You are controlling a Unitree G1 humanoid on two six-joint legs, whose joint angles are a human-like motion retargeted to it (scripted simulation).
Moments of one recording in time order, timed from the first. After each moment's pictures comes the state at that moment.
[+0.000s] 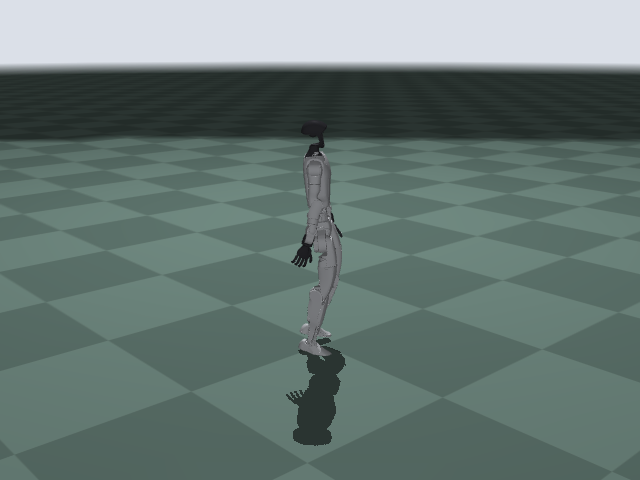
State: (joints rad) left arm -0.04 0.09 0.00 1.48 0.05 -0.01 -0.16; right arm 0.08 -0.19 0.08 1.70 -0.24 0.16 0.09; waist -0.02 -0.05 0.01; left_leg -0.02 0.01 0.48 0.51 -0.10 0.04; right_leg 0.15 -0.14 -0.36 0.10 0.04 0.12
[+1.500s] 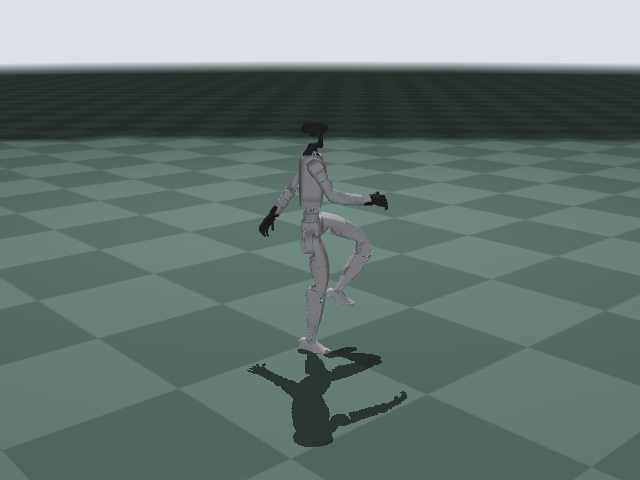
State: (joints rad) left arm 0.42 0.19 0.40 1.70 -0.22 0.05 0.00; right arm -0.60 -0.13 0.33 0.65 -0.42 -0.14 0.15; waist 0.28 -0.15 0.15; left_leg -0.87 0.38 0.48 1.67 -0.22 0.26; right_leg -0.03 -0.10 -0.04 0.19 0.11 0.02
